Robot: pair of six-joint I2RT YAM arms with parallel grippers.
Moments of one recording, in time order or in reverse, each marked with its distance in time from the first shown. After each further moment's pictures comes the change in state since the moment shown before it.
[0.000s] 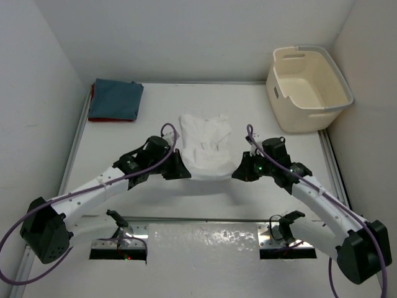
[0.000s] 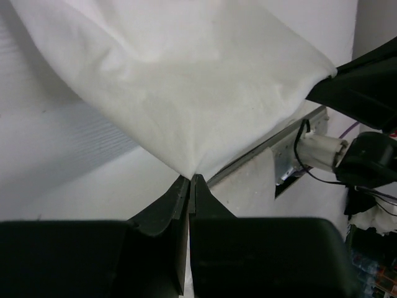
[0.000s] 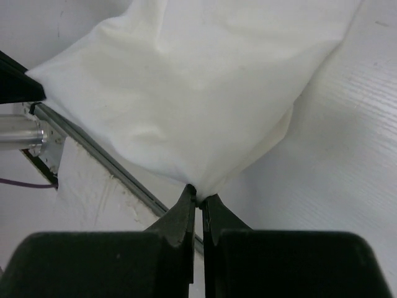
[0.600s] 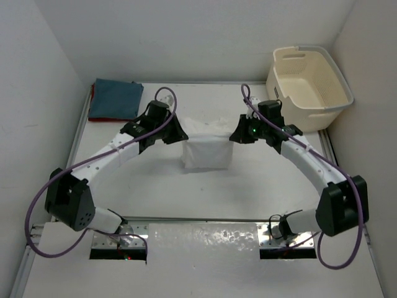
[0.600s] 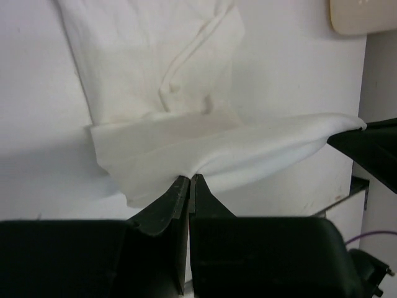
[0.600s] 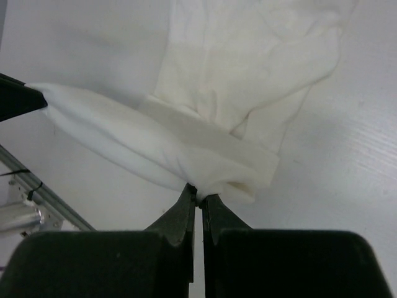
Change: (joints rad) left arm 0.169 0.283 0.381 -0.068 -0.128 0.056; right arm -0.099 0.365 0.429 -0.024 0.070 -0.061
